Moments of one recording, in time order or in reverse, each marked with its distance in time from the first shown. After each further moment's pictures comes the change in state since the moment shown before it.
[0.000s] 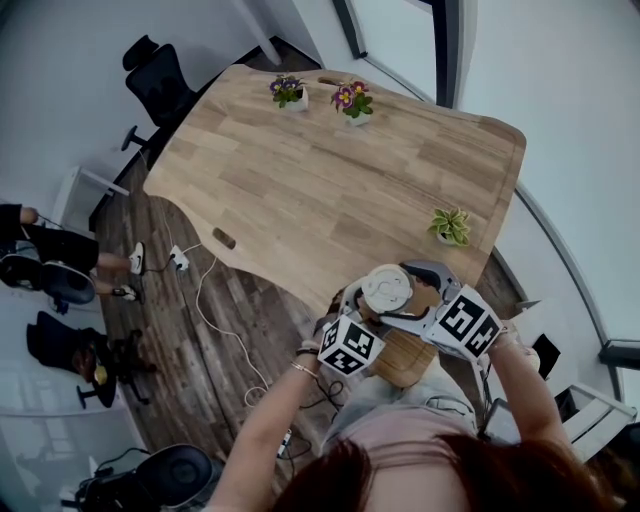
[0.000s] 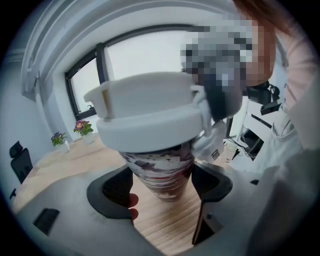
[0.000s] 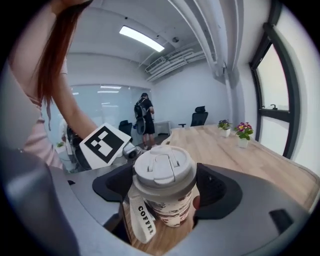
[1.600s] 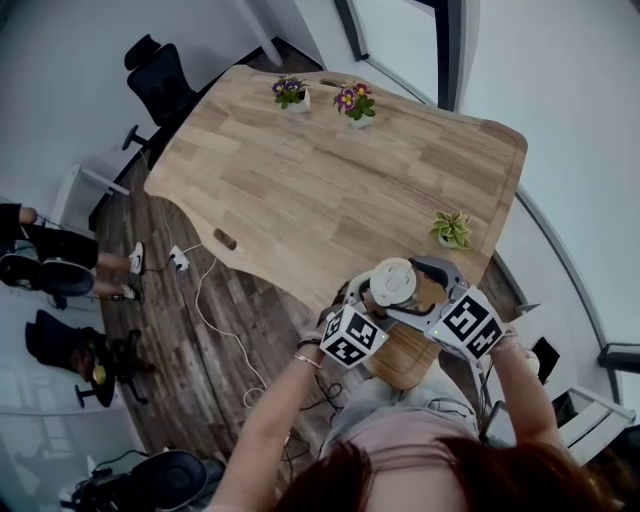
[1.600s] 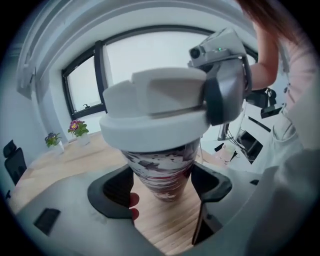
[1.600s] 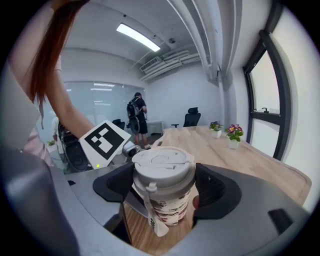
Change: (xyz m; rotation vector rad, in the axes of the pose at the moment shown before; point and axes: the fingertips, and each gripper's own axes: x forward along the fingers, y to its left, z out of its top) left arm 0.010 0.008 0.010 0.000 -0.009 -0.052; right arm -0.006 -0.018 0.002 0.004 0.000 -0.094
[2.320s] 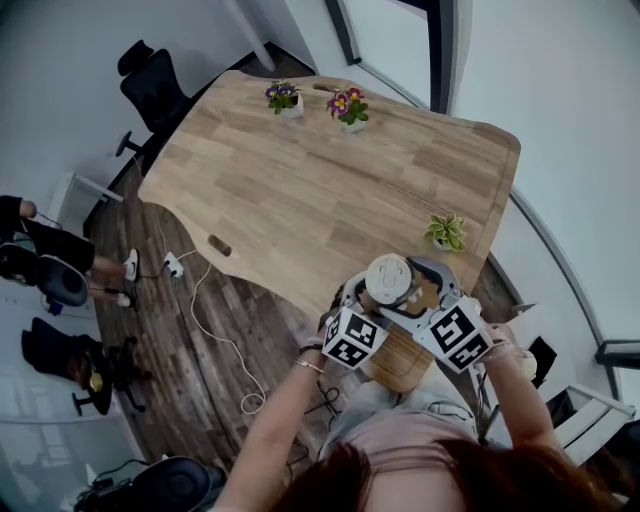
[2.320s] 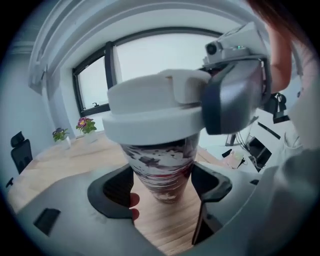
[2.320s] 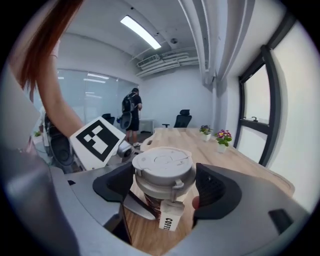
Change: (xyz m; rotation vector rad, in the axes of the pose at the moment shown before) left arm 0.006 0.012 0.003 -0.070 -0.022 0.073; right arm 0.002 -0.008 0.003 -0.054 0.008 -0.147
